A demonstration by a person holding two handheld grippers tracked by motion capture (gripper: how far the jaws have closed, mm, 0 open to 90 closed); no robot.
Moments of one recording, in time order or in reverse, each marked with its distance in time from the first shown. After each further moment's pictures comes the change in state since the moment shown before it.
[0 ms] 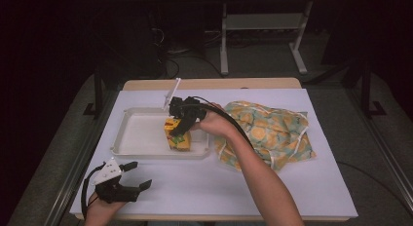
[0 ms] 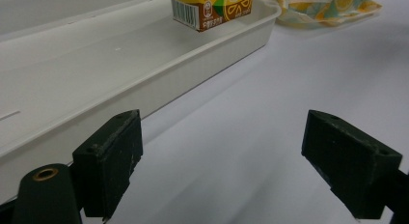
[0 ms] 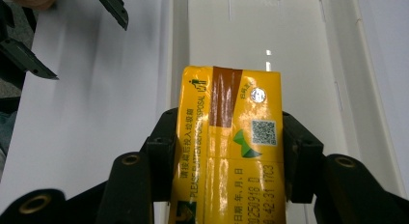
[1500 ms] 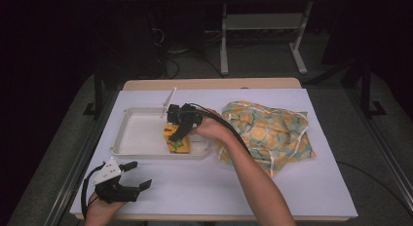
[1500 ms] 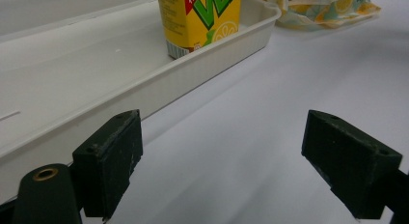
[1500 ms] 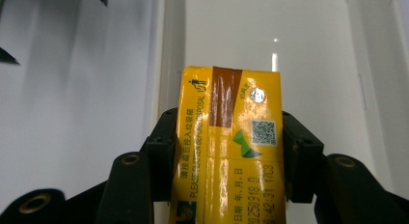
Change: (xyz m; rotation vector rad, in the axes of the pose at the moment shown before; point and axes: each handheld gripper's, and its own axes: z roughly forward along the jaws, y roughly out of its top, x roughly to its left) left arm -0.001 0.000 0.000 -0.010 -0.001 -0.011; right arm -0.005 -0.007 0.035 0.035 0.011 -0.025
